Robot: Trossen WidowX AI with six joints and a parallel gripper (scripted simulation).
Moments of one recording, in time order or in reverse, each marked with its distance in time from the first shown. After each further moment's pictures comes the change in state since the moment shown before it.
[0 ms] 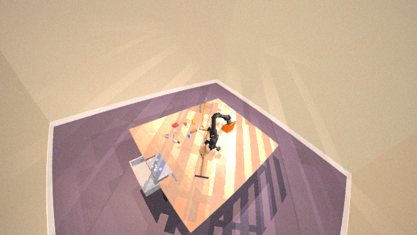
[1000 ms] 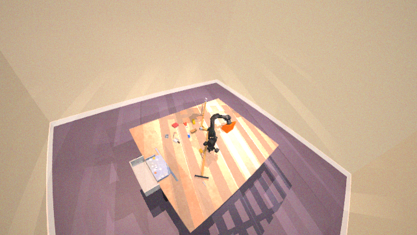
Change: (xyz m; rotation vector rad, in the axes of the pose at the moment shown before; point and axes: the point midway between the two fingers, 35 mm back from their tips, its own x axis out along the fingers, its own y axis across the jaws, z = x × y) arm 0.031 -0.010 -0.004 0.024 0.010 -0.010
